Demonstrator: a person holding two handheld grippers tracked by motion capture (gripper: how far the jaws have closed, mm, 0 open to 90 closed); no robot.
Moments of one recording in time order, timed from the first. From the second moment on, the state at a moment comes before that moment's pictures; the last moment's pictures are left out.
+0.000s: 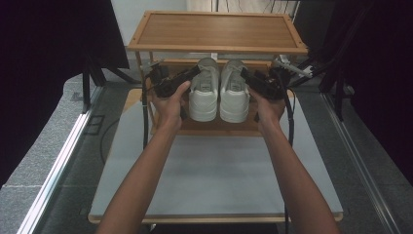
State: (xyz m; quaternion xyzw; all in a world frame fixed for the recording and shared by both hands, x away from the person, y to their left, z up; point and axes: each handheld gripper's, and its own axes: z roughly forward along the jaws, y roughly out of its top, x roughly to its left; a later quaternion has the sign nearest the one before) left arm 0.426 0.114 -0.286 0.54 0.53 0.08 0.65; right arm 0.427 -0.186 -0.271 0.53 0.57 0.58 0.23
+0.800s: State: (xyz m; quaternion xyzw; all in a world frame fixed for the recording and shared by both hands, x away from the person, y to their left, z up) left arm 0.338 0.105 -0.313 0.69 0.43 0.11 0.58; right arm 0.330 -0.167 -0.310 0.34 0.75 0.50 0.26
